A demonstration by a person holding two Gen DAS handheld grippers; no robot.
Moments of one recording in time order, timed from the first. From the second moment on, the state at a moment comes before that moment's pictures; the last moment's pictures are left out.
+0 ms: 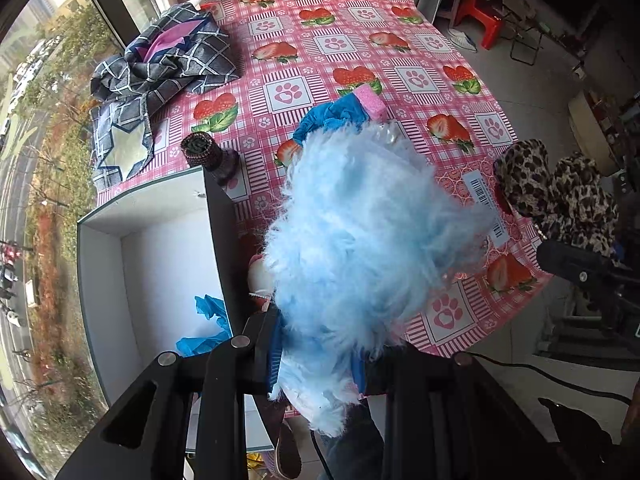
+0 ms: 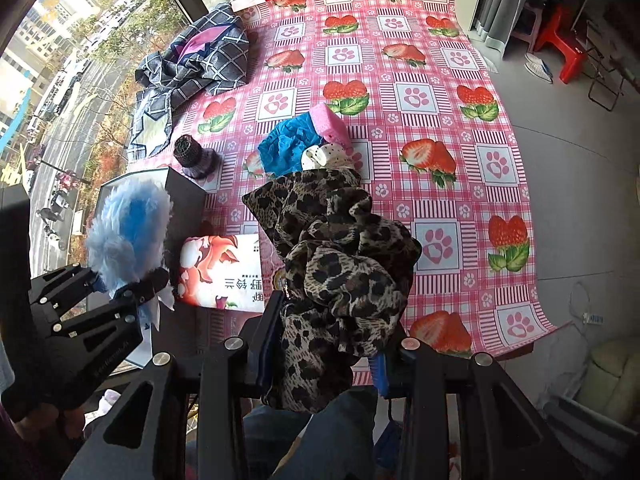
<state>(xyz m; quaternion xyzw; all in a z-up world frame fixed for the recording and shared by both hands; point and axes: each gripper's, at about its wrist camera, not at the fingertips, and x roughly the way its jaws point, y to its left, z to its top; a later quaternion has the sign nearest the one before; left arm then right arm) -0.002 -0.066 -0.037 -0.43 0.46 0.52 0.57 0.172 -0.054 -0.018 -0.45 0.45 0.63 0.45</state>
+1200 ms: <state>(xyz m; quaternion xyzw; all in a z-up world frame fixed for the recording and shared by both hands) -0.065 -0.096 -0.030 -0.44 0.44 0.56 0.55 0.085 -0.089 -0.015 -0.49 0.38 0.67 0.41</state>
